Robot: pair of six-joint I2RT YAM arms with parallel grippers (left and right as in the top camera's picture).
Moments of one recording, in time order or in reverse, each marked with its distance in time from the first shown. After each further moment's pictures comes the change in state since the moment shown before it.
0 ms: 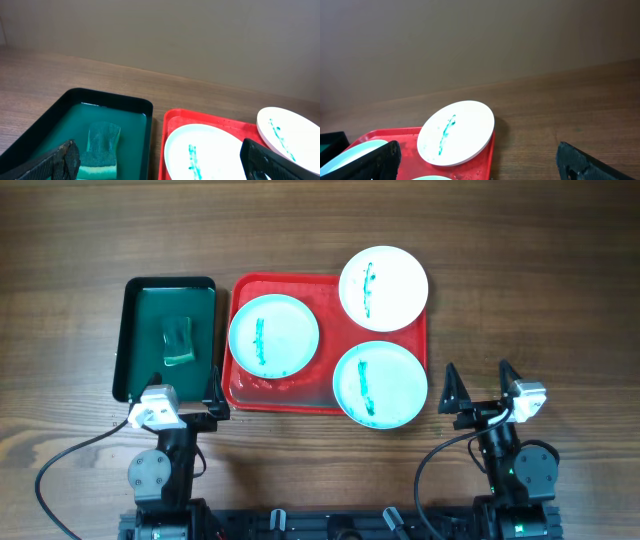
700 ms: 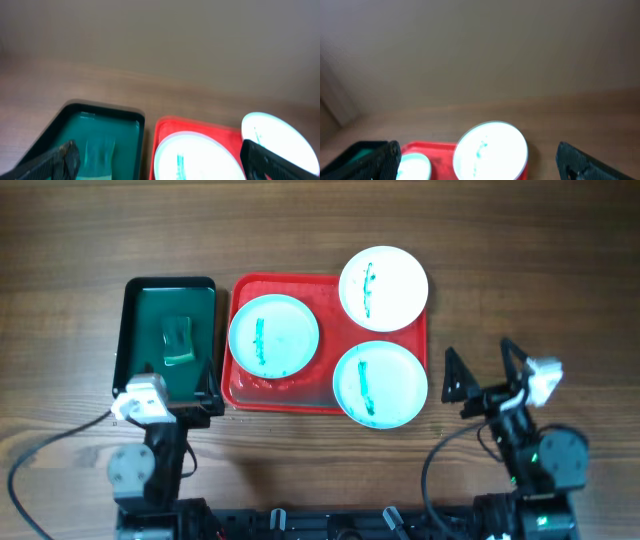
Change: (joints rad) left arm 0.000 0.180 0.269 -0.145 0.027 0.000; right arm 0.000 0.327 0.331 0.003 -0.141 0.026
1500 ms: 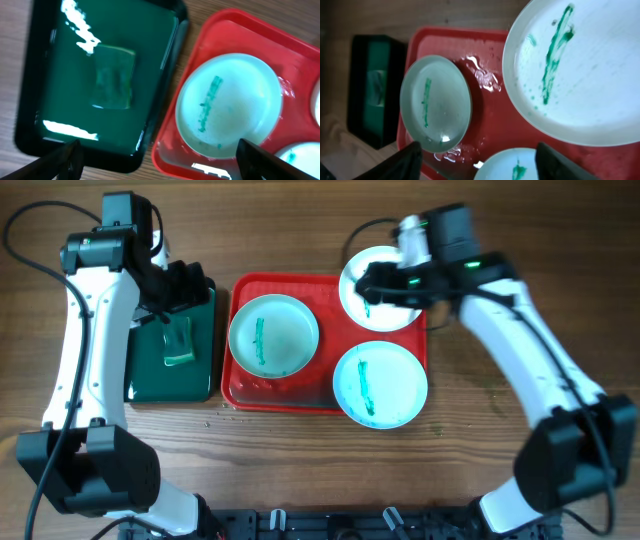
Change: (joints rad) left arm 0.004 1.536 1.367 -1.029 -0.060 -0.068; right arm 0.246 1.407 1.094 -0.725 -0.186 0.082
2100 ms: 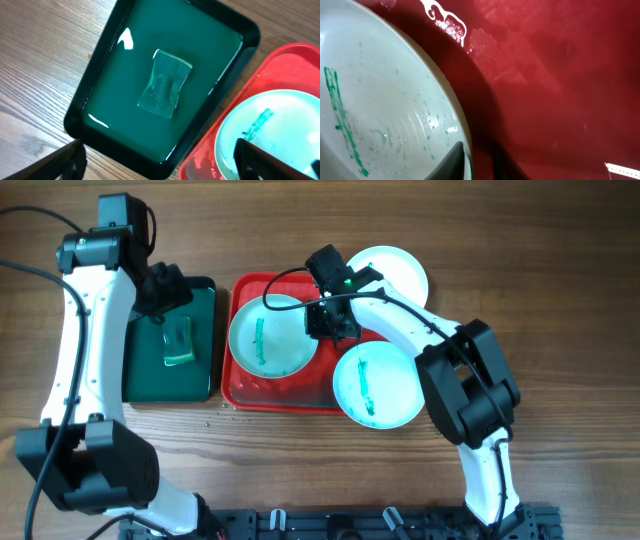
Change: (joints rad) left arm 0.021 0.018 0.000 -0.014 -0.193 -0.131; right arm 0.265 0.453 0.182 0.010 0.189 0.234
